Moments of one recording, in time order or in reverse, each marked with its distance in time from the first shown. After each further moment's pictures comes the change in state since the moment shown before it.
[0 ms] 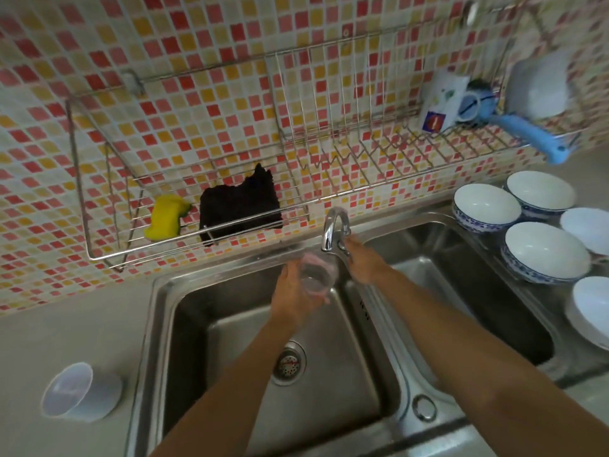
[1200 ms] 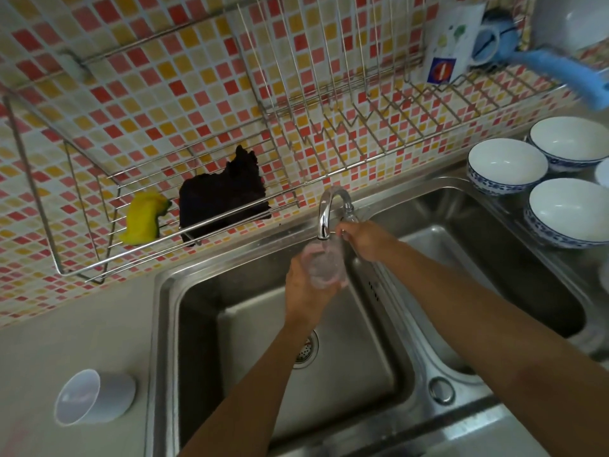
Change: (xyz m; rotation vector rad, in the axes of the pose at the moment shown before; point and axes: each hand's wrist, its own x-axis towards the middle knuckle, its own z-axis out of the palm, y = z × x) left_hand -0.005 0.000 0.033 -0.052 0.070 -0.211; right_hand 0.016 0.007 -0.006 -0.126 -0.064 -0.072
